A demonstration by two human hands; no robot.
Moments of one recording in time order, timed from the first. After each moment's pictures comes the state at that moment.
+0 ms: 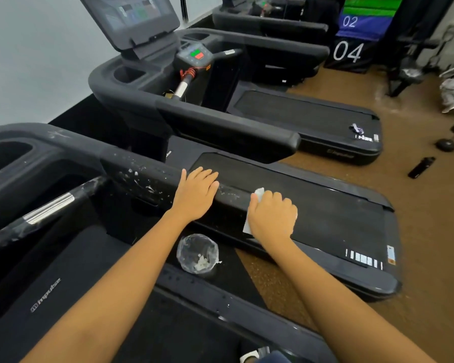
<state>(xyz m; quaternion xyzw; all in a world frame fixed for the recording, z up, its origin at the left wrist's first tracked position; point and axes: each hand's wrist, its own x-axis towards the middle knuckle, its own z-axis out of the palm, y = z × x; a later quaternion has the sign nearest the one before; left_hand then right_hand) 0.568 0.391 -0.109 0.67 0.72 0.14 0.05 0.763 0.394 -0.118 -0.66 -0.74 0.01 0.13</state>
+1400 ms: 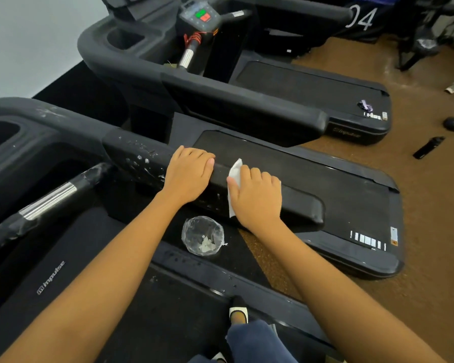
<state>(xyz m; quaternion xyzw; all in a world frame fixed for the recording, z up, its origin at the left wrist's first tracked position) 0.499 0.401 -0.113 0.70 0.69 0.17 -0.03 0.677 0.401 -0.120 -0.56 -0.82 -0.02 0.12</state>
